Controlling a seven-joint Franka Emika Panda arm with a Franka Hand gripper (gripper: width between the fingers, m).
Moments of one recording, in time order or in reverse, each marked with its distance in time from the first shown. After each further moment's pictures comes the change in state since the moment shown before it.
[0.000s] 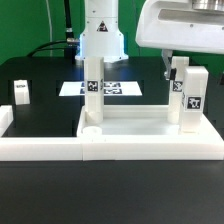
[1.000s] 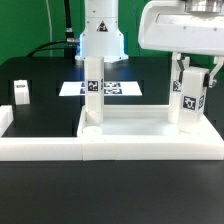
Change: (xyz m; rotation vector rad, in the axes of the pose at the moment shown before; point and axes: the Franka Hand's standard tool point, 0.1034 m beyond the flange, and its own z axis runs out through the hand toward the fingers) arm 0.001 0.000 0.004 0.012 0.023 0.487
